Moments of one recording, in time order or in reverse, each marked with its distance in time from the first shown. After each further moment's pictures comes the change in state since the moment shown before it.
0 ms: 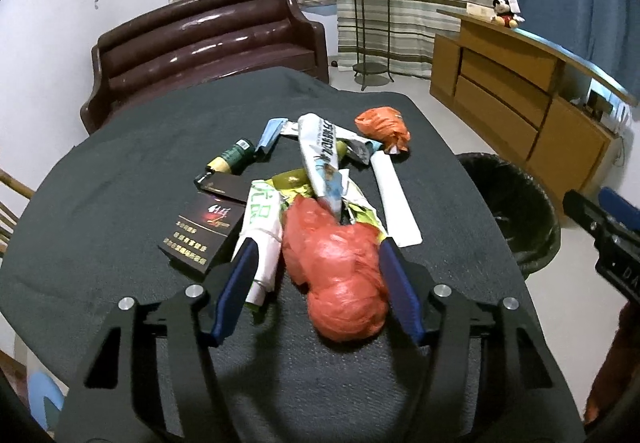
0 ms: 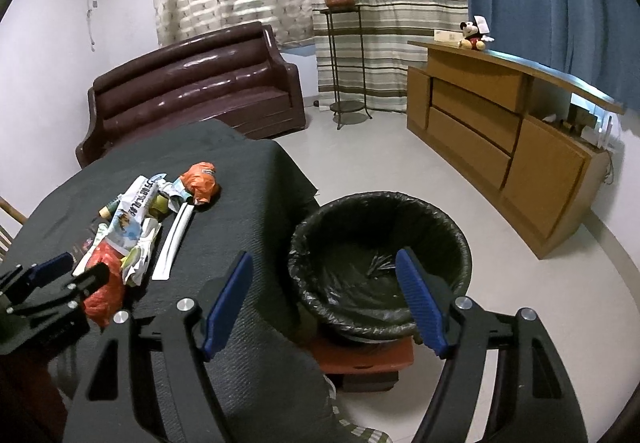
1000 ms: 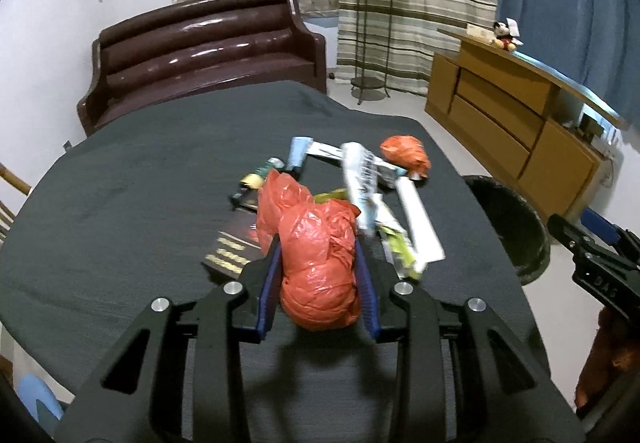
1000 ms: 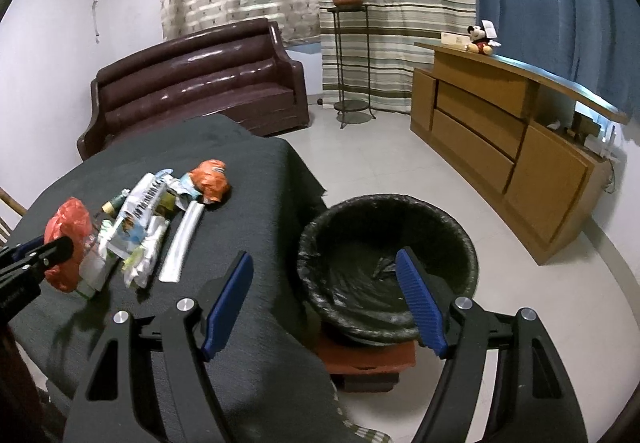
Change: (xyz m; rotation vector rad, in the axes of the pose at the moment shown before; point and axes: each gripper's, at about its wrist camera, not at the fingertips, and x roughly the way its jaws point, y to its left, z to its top) left arm -0.020 0.052 0.016 -0.061 -0.048 -0.045; right arm 0.004 0.020 0.007 -0.038 0.007 0.001
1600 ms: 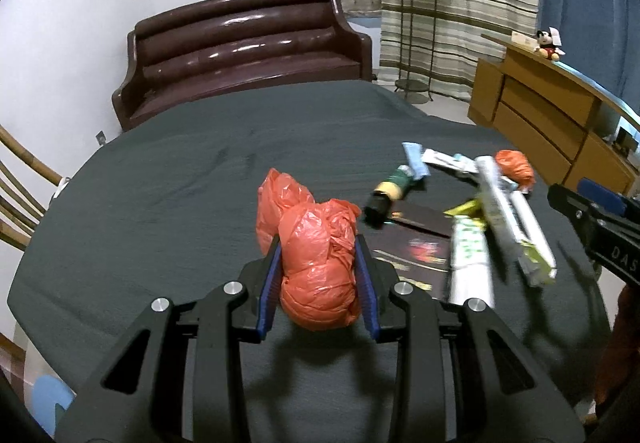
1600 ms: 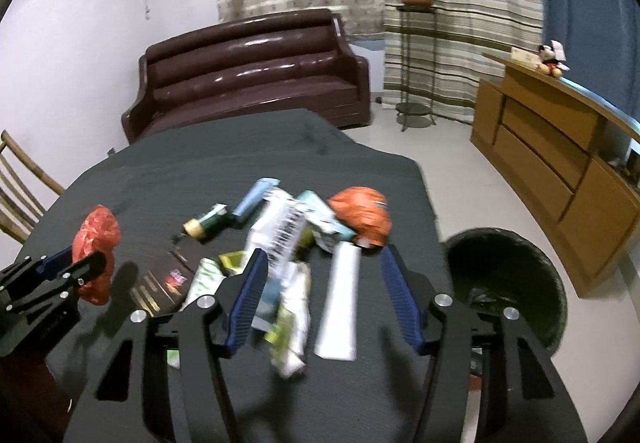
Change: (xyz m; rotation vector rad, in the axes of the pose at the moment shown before) left arm 0.021 0.099 0.009 -0.037 0.005 0.114; right arm 0.037 0.131 0.036 -0.117 0.034 0.150
